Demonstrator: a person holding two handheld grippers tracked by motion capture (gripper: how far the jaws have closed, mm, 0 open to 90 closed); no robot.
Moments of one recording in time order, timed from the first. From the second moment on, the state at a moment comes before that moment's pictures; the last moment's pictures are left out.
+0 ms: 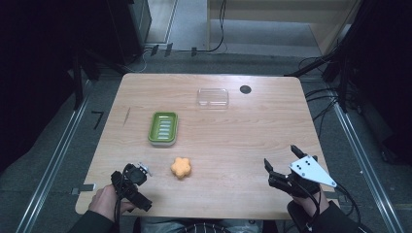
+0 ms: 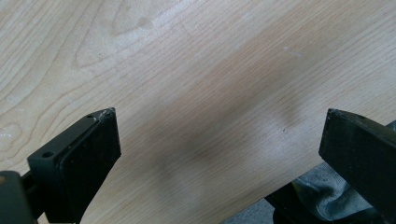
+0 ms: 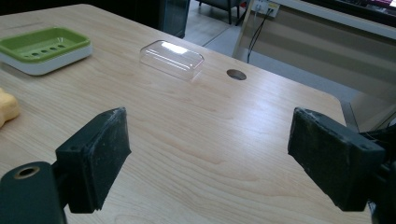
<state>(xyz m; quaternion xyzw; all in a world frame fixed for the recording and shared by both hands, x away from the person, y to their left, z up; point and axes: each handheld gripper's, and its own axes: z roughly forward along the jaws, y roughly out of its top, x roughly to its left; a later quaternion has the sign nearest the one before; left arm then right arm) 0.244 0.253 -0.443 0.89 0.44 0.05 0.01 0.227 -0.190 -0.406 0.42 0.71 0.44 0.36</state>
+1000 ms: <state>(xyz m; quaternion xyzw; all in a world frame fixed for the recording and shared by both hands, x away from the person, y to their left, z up) 0.258 0.232 -0.430 0.90 0.44 0.05 0.04 0.222 -0.193 -0.406 0.42 0.70 0.44 0.37</state>
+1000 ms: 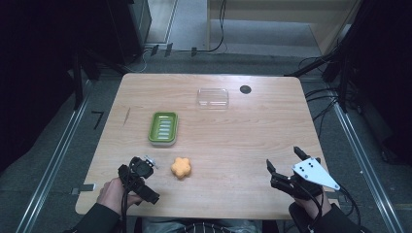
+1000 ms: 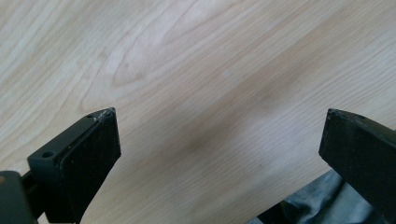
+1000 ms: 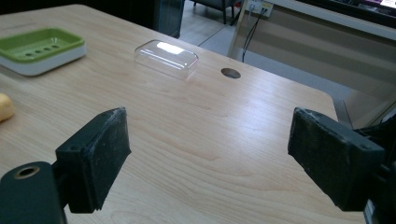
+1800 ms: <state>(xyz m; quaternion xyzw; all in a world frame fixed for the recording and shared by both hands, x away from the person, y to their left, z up) 0.283 0.196 -0.425 0.91 0.42 0.05 0.05 0.226 -0.190 -0.406 0.41 0.71 0.44 0.36</state>
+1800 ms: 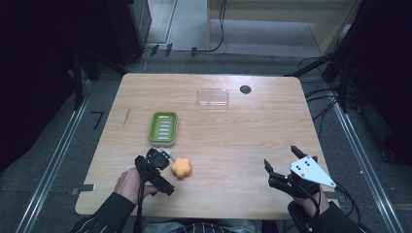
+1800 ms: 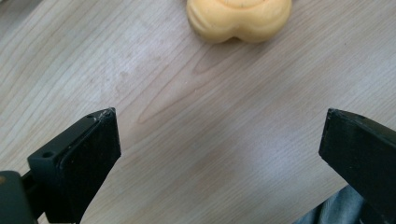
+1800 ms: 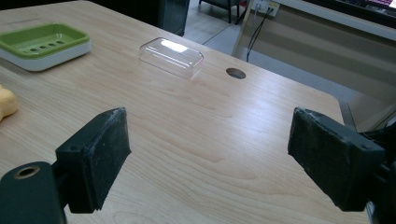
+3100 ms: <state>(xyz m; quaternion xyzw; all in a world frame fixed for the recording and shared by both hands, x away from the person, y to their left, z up) 0.321 0.159 -0.444 0.92 0.38 0.05 0.05 0.225 -0.191 -0.406 0.42 0.71 0.44 0.37</state>
